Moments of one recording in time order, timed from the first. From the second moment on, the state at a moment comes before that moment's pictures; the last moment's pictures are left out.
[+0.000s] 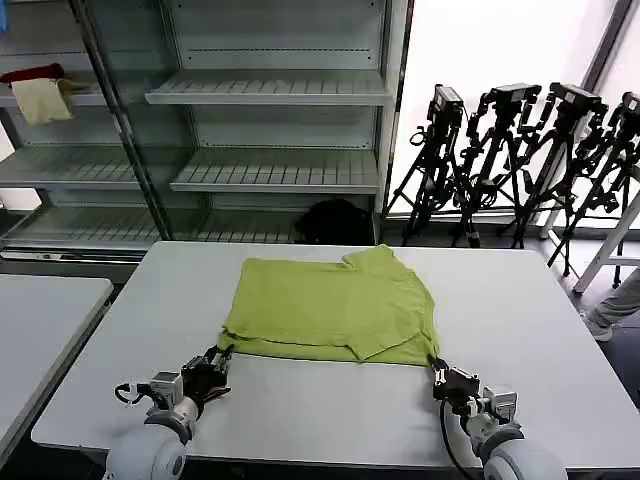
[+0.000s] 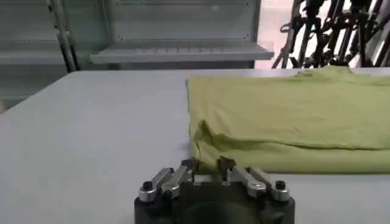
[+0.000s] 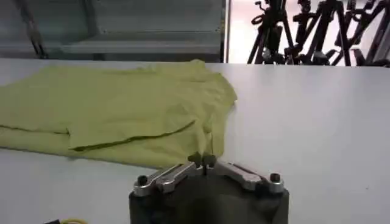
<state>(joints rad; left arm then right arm) 1.32 -1.24 -0.49 -1.98 -0.34 0.58 -0.07 -1.41 1.19 0.52 2.08 0.39 -0.55 0.03</state>
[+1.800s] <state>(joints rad) 1.79 -1.12 -0.68 -2.29 -0.46 0.57 -0.18 -1.79 1.17 0.46 2.41 0.41 -0.58 0.17</state>
